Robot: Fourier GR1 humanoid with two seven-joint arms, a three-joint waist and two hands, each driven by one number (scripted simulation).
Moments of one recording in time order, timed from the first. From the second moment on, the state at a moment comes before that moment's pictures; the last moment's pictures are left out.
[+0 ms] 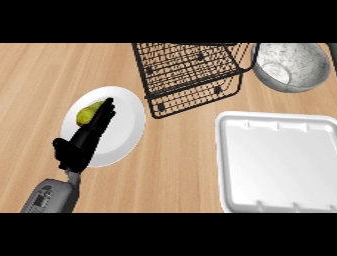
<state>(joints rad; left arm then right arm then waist) -0.18 0.20 -0.20 -1.31 0.13 -0.01 -0.10 -1.36 -0.38 -0.25 -0.56 0.57 0.42 -0.11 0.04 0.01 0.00</state>
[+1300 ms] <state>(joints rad) -0.20 0.18 -0.18 -1.31 0.11 -0.03 -0.09 -1.56 -0.10 -0.29 -0.19 0.56 0.28 -0.05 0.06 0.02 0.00</state>
